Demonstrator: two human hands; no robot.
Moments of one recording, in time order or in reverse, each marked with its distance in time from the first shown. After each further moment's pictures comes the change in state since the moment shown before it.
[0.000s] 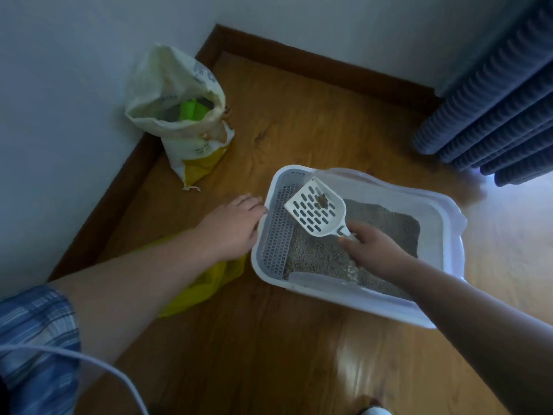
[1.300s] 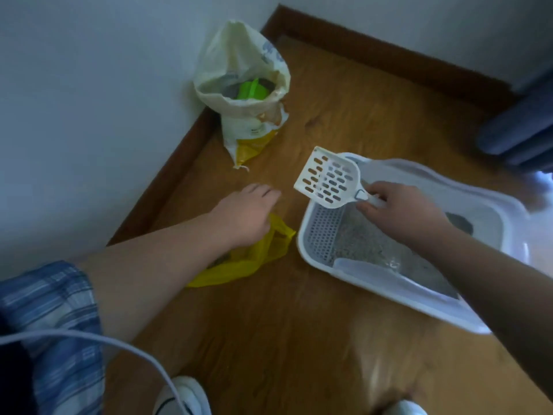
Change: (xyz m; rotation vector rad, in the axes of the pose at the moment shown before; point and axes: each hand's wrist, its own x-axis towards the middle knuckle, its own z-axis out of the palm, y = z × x) left_hand -0.051 -0.033 -0.007 0.028 -0.038 -0.096; right_hand 0.010 -0.082 0.006 -0.511 0.241 -0.074
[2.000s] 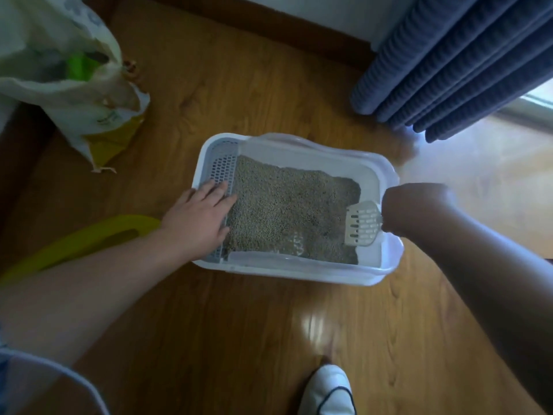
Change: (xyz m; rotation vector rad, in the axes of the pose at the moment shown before) left_hand 0.081 0.101 0.044 0.127 0.003 0.136; right_hand -0.036 0.159 -0.053 -0.757 -0.490 0.513
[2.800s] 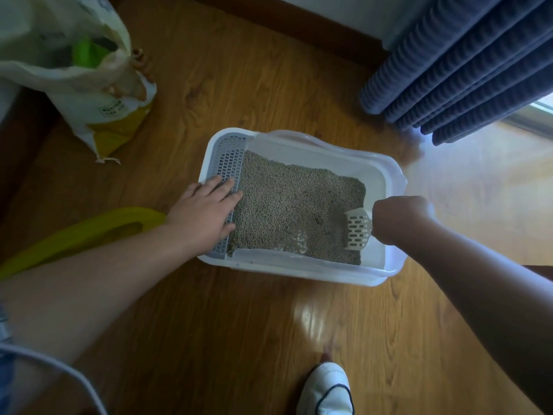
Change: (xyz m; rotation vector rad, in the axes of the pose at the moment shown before) left_hand 0.001 -0.010 0.009 -0.037 0.040 0.041; right_hand 0.026 -0.028 0.030 -0.052 0.115 -0.098
